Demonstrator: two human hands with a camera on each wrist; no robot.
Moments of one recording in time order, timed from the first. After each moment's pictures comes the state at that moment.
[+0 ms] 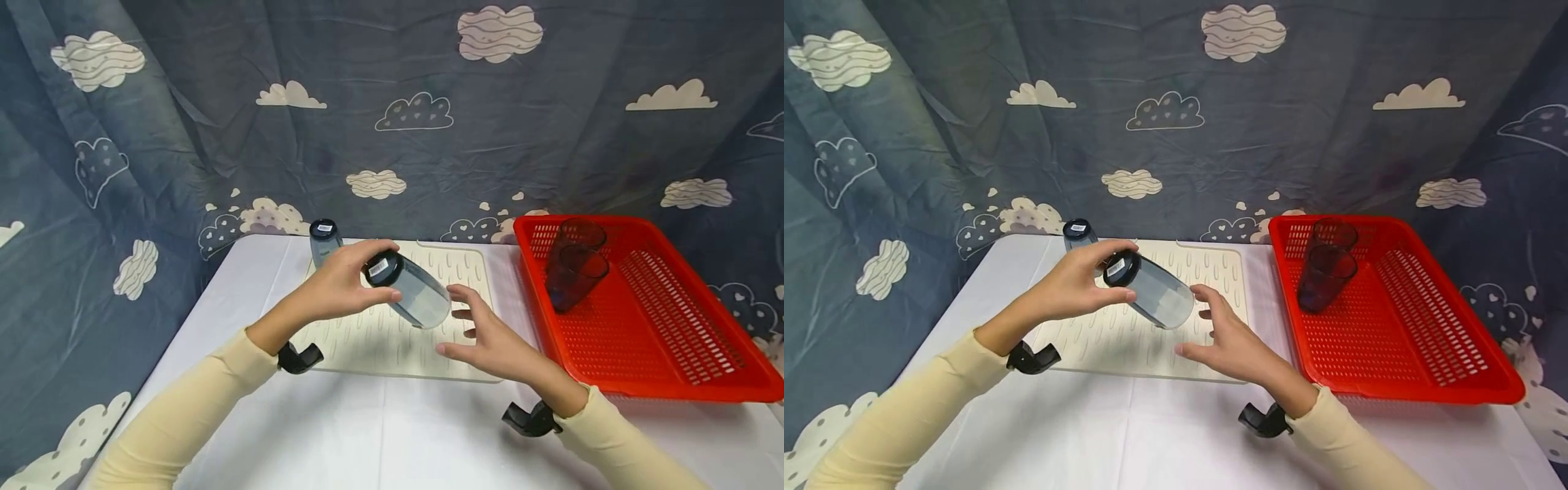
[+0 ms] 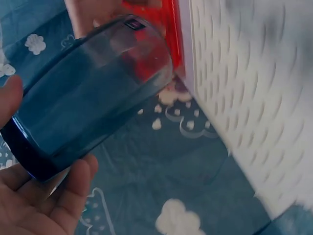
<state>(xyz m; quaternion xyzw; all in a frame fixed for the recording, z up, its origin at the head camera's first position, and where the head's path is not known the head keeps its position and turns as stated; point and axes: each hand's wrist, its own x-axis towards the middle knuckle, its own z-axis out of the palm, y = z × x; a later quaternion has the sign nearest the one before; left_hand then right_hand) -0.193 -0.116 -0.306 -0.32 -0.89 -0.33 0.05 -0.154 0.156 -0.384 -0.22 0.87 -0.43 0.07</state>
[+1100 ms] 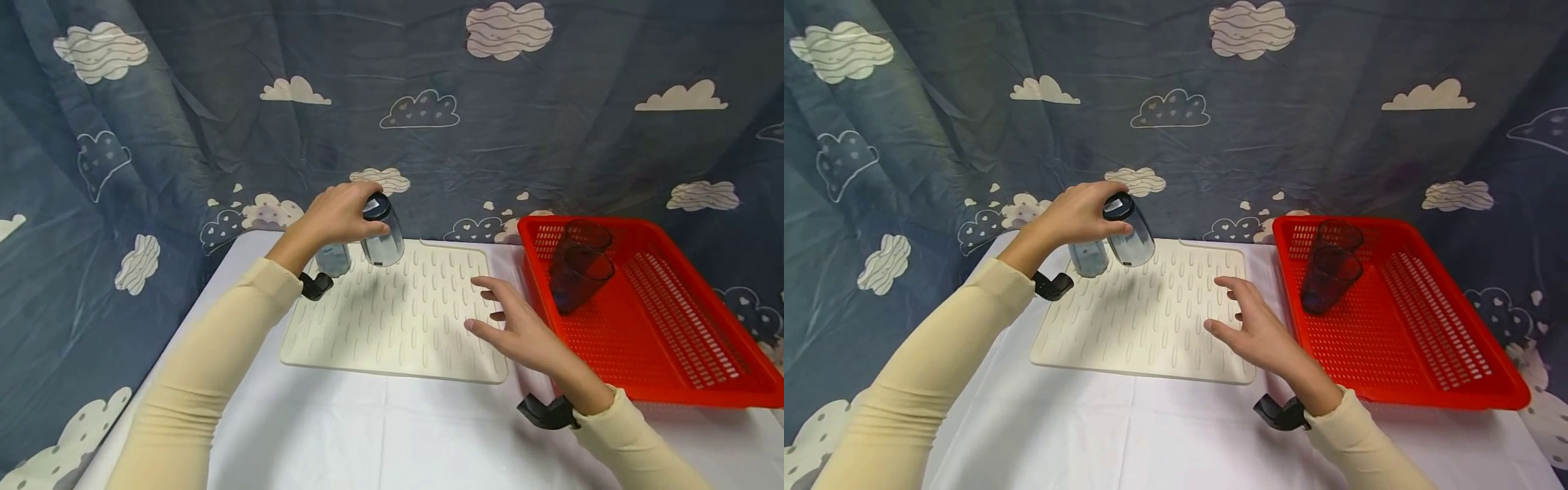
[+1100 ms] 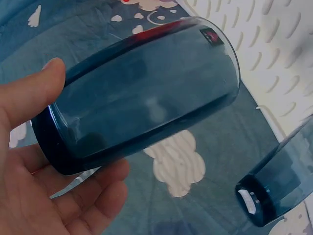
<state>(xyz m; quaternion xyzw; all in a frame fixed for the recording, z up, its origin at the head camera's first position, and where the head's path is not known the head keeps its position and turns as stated) -0.273 -0.119 -0.258 -0.20 -0.97 -0.12 0.01 -0.160 0.177 -0.369 -0.19 0.90 -0.38 0.01</state>
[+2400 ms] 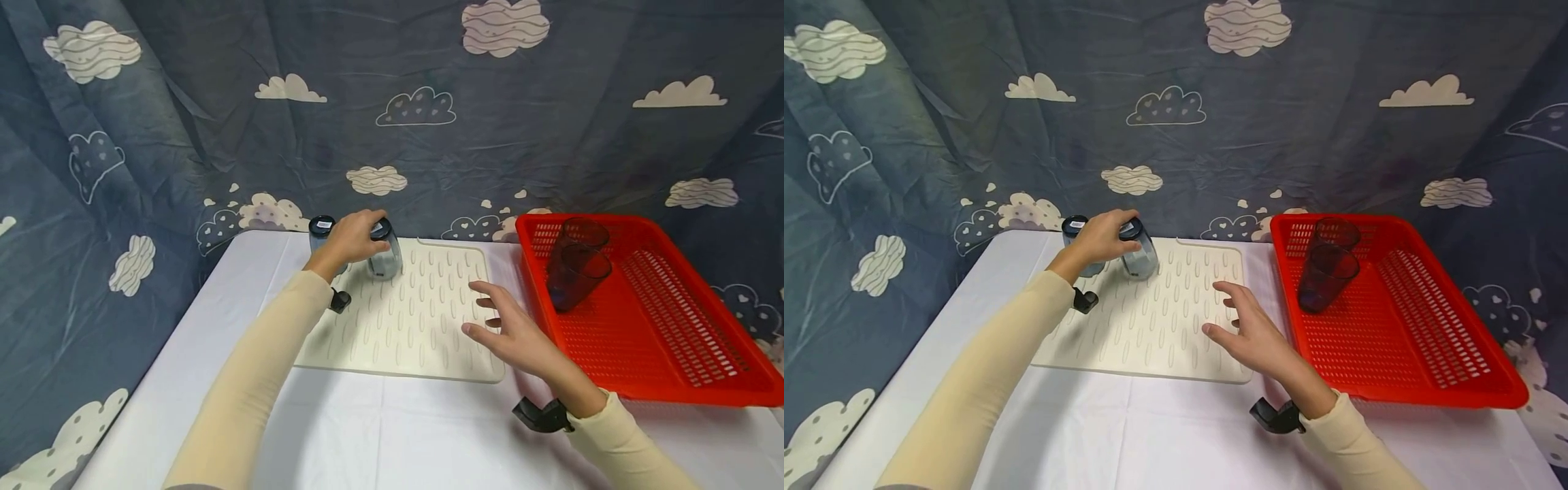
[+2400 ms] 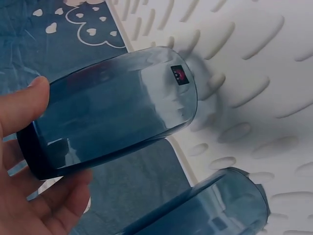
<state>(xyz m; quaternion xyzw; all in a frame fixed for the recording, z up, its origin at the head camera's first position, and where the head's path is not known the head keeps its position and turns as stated) -0.320 -0.110 -0.352 -0.17 -0.97 -0.16 -0.01 -0.163 0.180 -0.386 -0.18 0.89 -0.41 0.03</state>
